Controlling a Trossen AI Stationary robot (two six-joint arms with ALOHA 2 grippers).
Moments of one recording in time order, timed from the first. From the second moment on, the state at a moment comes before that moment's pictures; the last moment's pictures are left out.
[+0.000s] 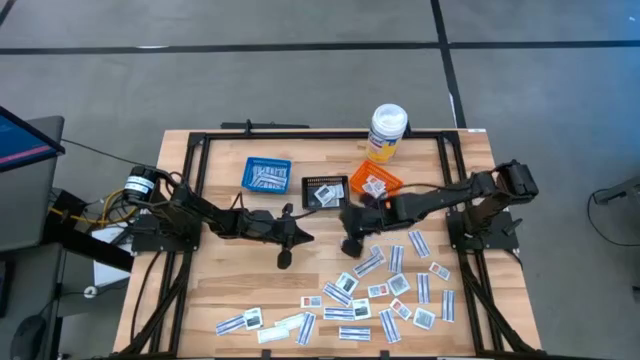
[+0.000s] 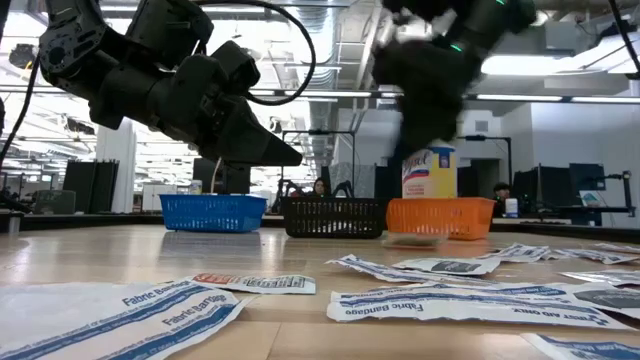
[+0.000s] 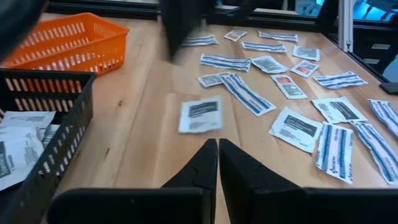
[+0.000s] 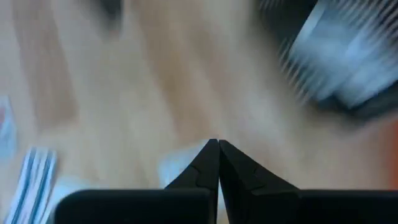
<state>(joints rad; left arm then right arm) -0.17 1.53 0.48 0.88 -0.10 -0.07 0.13 1.62 1.04 -0.41 0.23 0.45</state>
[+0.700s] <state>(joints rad) -0.26 1.53 0.48 0.88 -0.10 -0.06 0.20 1.69 1.14 -0.45 0.18 0.26</state>
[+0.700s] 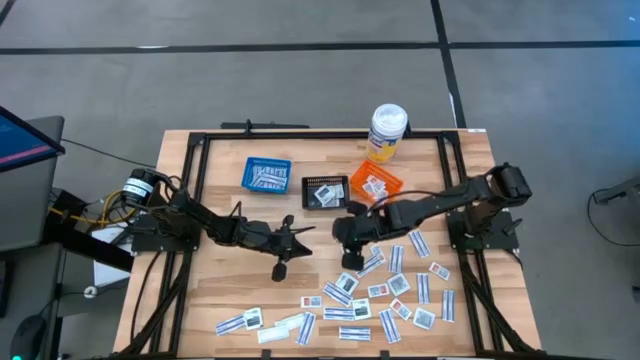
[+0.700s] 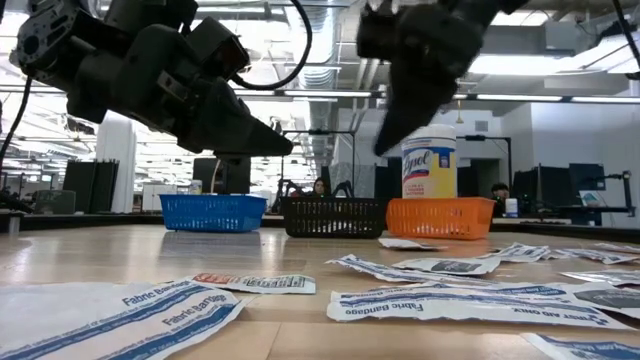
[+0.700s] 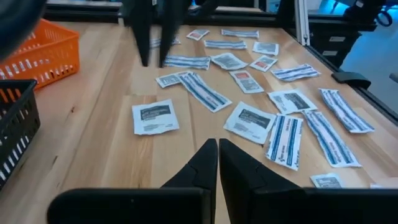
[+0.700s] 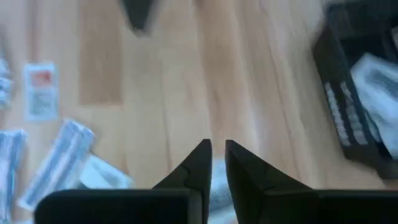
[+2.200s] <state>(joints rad) -0.27 1.53 0.48 0.83 -0.10 -0.06 0.11 1.90 1.14 -0.55 0.00 0.27</state>
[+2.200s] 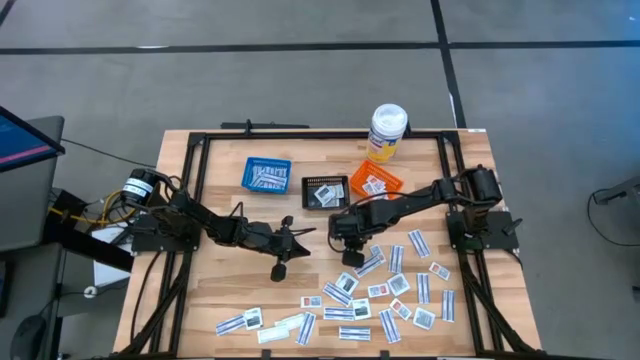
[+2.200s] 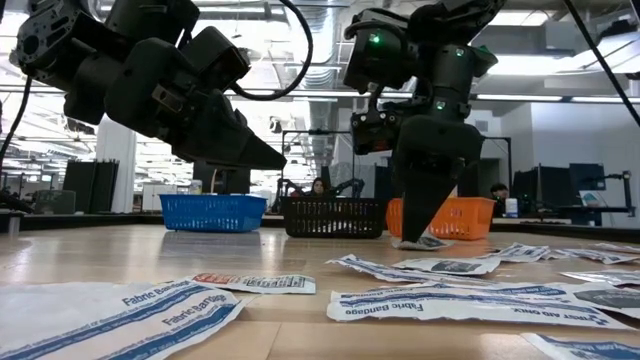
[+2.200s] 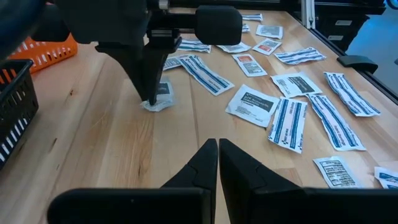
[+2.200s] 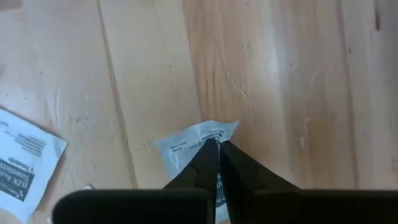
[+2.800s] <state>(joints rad) -0.24 1.53 0.48 0.84 -0.11 -0.23 0.15 1.88 1.23 -0.30 0.27 0.07</state>
